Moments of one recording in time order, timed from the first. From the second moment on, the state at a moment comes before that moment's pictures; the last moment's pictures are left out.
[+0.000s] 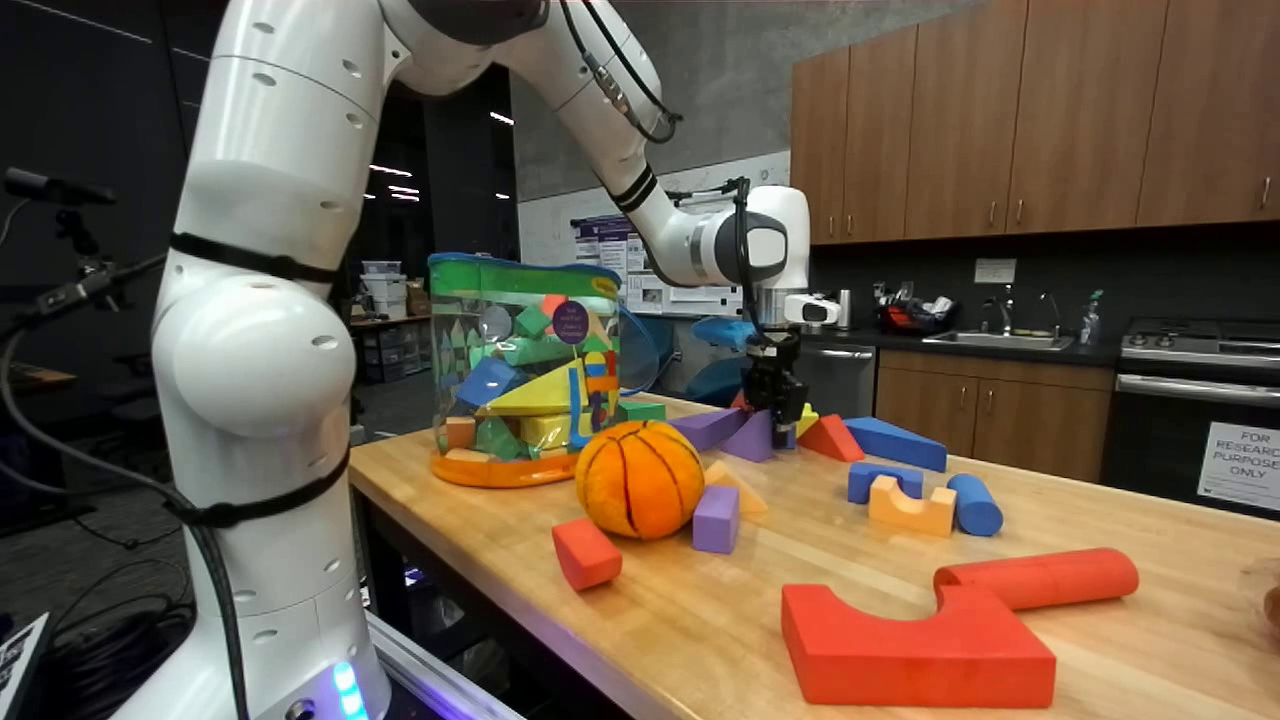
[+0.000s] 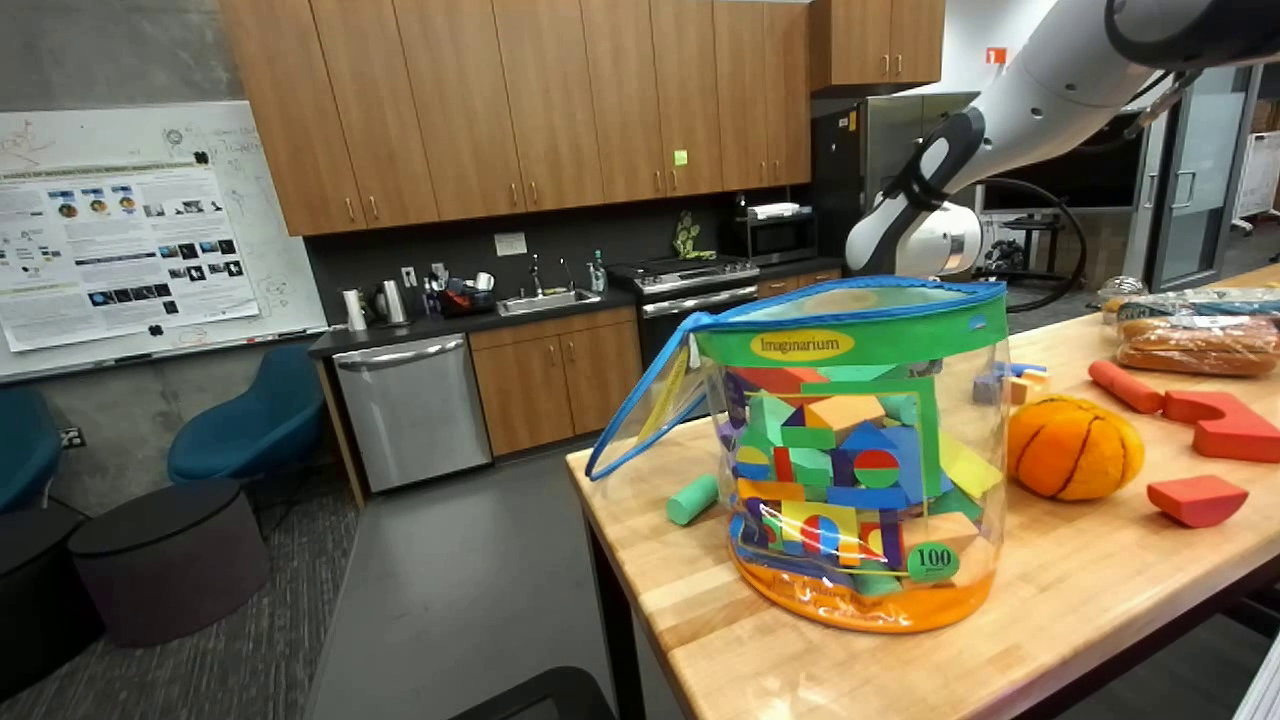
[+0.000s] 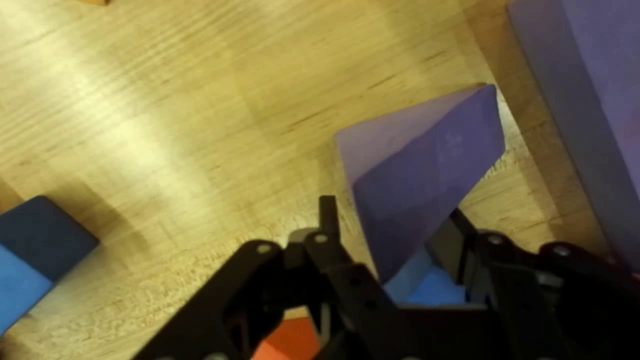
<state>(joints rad) -0.24 0.29 -0.16 -2.02 0.05 2.32 0.24</state>
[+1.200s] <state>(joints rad) -0.24 0.27 -0.20 -2.03 0.05 2.35 0.24</state>
